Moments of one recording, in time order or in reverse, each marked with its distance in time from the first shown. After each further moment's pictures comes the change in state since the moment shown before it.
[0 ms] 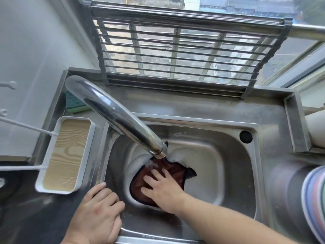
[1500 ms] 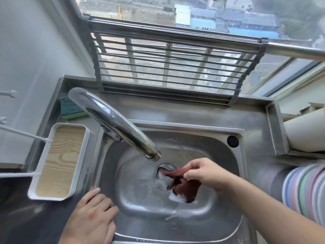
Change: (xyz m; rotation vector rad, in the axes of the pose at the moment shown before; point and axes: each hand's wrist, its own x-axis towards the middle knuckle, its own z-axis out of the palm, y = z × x) left_hand -0.004 -0.003 0.009 0.016 0.061 -0.015; right_hand -0.108 0.089 -0.120 1.404 0.083 0.760
